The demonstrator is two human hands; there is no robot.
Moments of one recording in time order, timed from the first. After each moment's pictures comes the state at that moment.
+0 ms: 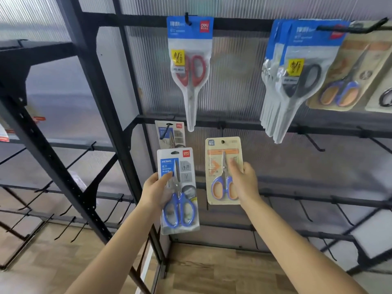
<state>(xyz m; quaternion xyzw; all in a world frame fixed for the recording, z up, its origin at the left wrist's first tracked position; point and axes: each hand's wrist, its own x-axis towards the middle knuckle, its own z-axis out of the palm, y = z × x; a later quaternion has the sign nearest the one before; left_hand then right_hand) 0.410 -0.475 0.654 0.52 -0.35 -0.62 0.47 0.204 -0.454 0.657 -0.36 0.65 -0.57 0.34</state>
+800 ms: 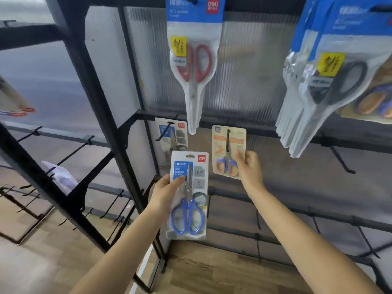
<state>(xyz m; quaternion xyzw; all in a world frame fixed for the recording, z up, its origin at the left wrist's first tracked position) 0.373 -0.495 0.642 0.54 -0.35 -0.62 0.45 0.160 -0.536 0.636 -0.43 0.65 -0.54 0.32</state>
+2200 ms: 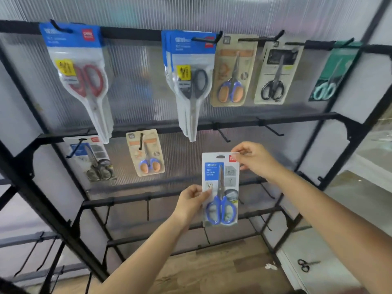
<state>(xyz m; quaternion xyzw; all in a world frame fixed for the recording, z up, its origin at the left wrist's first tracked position) 0.199 -0.405 0.636 0.36 -0.53 -0.71 0.30 0.020 -0.352 0.738 -0.50 0.70 -0.44 0.24</state>
